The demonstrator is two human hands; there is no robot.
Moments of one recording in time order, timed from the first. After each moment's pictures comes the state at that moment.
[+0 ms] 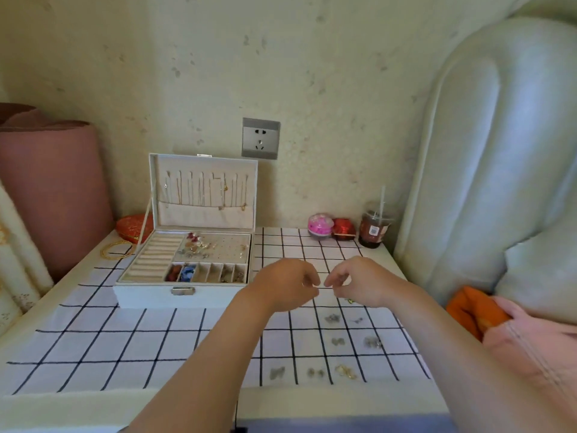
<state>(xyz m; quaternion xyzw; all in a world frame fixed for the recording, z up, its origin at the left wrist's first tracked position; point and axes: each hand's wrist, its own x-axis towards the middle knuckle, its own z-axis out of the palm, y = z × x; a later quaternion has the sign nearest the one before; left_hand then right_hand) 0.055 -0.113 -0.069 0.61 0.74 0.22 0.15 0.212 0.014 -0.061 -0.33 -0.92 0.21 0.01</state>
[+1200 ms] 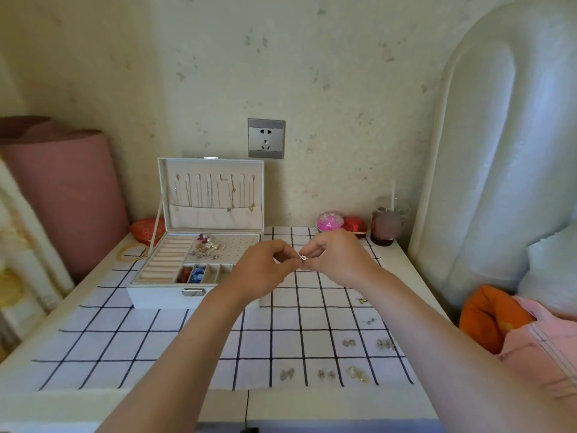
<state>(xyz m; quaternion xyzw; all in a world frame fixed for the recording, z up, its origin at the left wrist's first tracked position) 0.028 -0.136 -0.054 0.51 0.74 0.41 0.16 0.162 -0.014 -0.040 -0.29 -0.88 0.33 0.19</state>
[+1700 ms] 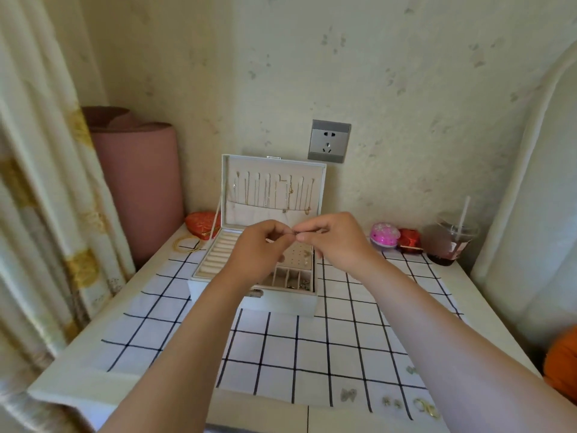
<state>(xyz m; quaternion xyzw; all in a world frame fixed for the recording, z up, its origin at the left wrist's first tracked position) -0.055 -0.189 -0.043 0.39 0.73 0.55 0.13 0.055 -0.058 -0.021 -0.18 -0.84 0.44 0.26</state>
